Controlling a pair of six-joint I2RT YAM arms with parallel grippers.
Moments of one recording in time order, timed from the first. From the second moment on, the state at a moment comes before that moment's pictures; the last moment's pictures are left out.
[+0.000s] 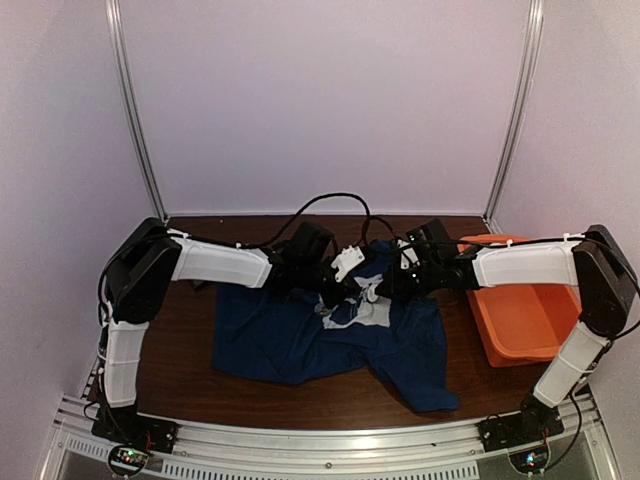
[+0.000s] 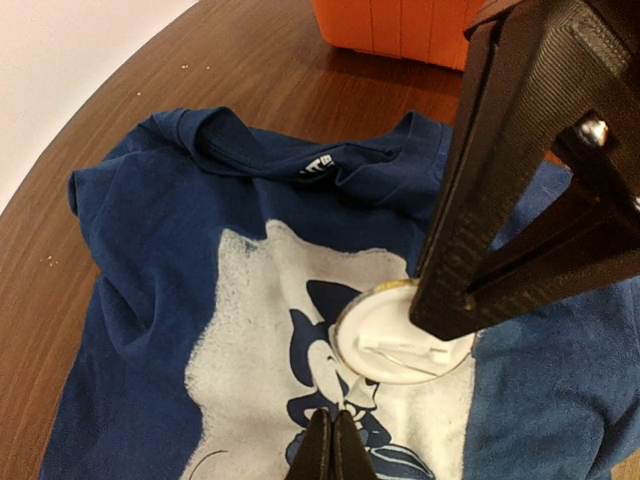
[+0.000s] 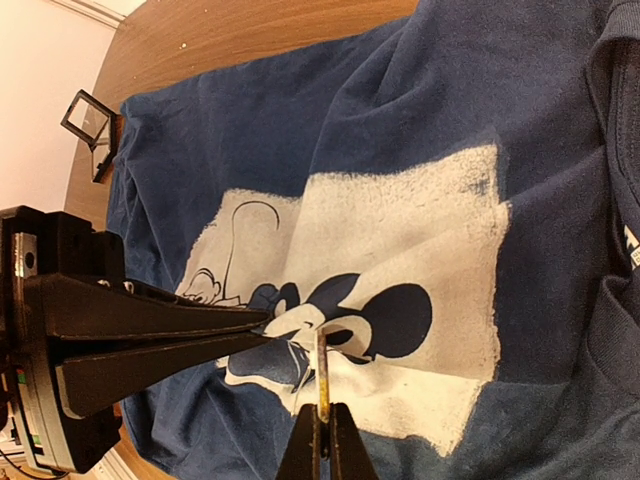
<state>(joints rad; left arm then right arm) -0.88 2.15 1.49 0.00 0.27 0.29 0.62 1.64 0.98 -0.14 -0.23 0.66</state>
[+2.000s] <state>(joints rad) -0.88 2.12 1.44 0.05 0.31 0.28 0.68 1.67 1.03 -0.15 0.05 0.72</state>
